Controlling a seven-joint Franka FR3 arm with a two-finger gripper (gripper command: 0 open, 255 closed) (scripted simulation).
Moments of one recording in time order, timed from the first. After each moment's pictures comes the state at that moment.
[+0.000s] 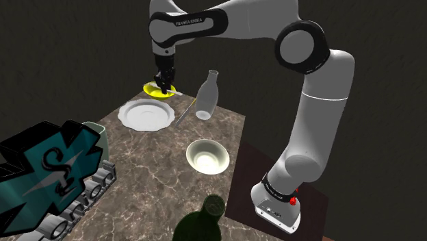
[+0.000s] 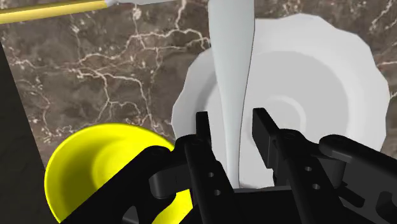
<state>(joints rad) 0.03 0.33 0.11 -1.64 -0.07 1.85 -0.17</state>
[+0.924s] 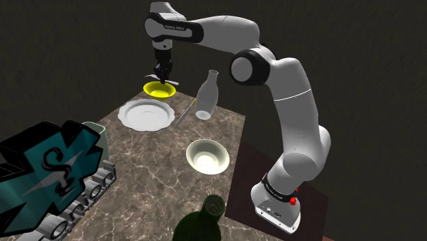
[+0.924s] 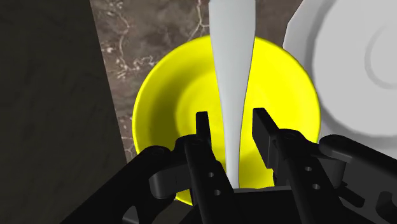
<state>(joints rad) -0.04 0.78 0.06 -0.99 -0.09 1.65 -0.31</state>
